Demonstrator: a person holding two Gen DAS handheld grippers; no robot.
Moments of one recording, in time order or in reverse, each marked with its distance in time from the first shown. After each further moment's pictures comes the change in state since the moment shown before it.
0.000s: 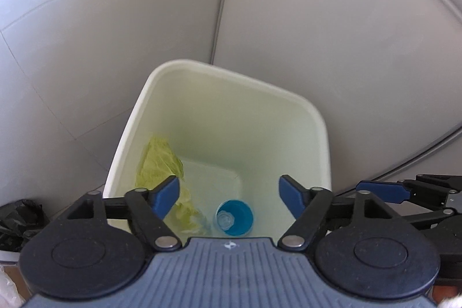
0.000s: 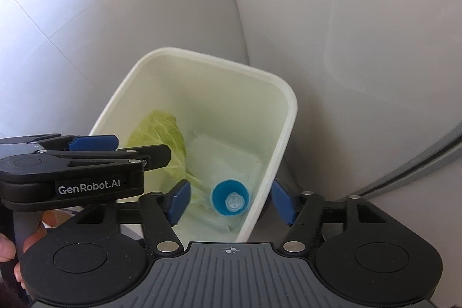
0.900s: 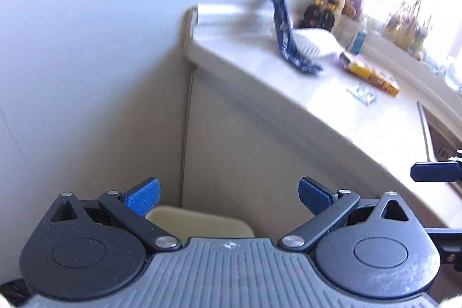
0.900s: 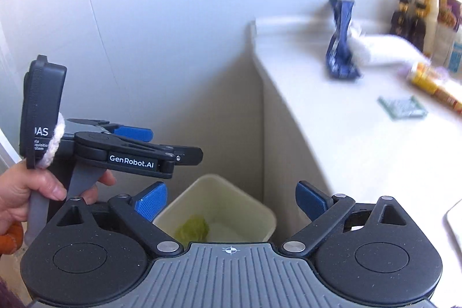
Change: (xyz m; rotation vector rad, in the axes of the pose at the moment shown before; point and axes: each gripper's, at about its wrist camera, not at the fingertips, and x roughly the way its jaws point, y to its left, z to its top) left arm -0.171 -0.039 0.069 0.082 -0.346 -0.081; right arm -0.271 0.017 0.051 -0.259 -0.391 0.059
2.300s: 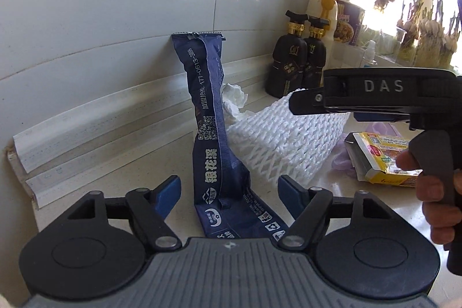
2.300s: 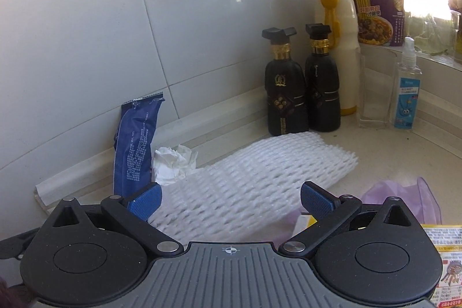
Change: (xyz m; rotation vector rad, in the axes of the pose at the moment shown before) left arm 0.190 -0.105 0.136 0.129 -0.108 -0.016; right arm 0.169 -0.256 0.164 0.292 -0.188 -0.226
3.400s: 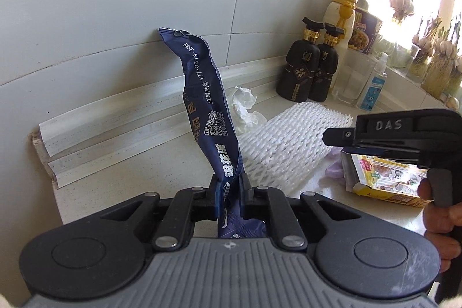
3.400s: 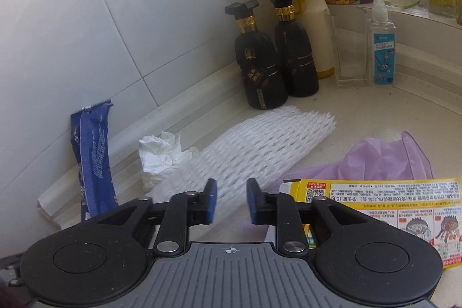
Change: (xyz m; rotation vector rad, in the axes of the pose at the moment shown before) left arm -0.023 -0.001 0.018 -0.096 0.076 0.049; right arm -0.023 -0.025 0.000 0.232 0.125 -0.009
